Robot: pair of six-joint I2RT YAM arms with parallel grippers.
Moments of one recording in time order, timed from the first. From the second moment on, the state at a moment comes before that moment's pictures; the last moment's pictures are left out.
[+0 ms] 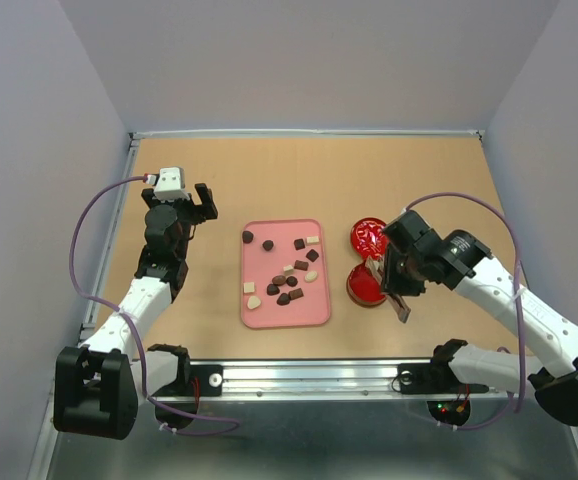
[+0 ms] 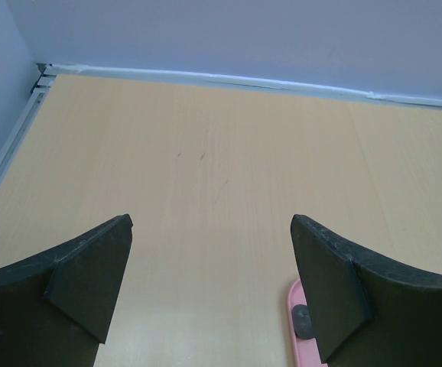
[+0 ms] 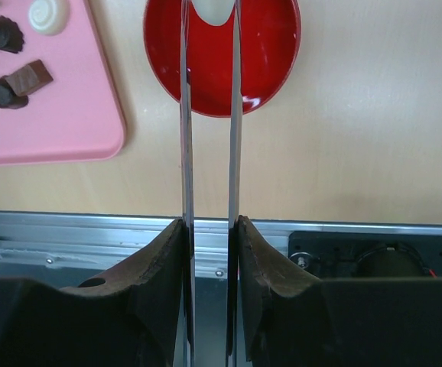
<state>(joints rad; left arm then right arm) -0.15 1.05 0.55 0.45 -0.15 -0.12 0.68 1.08 1.09 -1.18 0.15 0.78</state>
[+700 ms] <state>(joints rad) -0.15 1.05 0.55 0.45 -0.15 -0.12 0.68 1.11 1.14 -1.18 0.15 0.71</state>
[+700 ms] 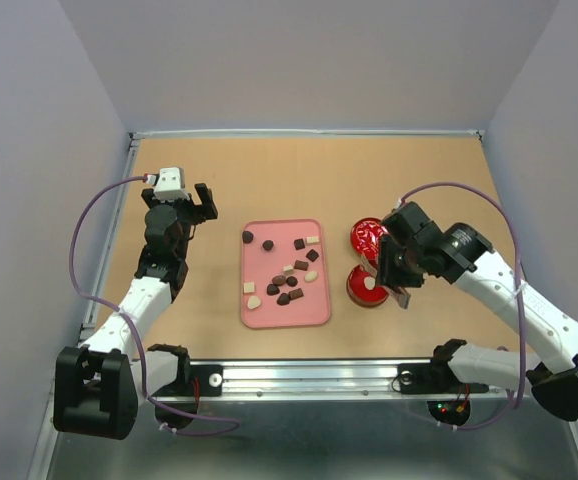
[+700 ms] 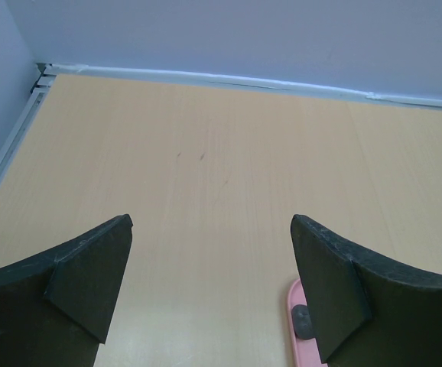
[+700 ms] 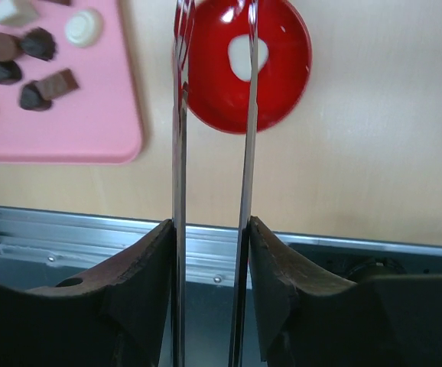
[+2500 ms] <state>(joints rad) -0.15 1.05 0.55 0.45 -0.16 -0.12 0.72 1.58 1.35 -0.74 -0.09 0.41</state>
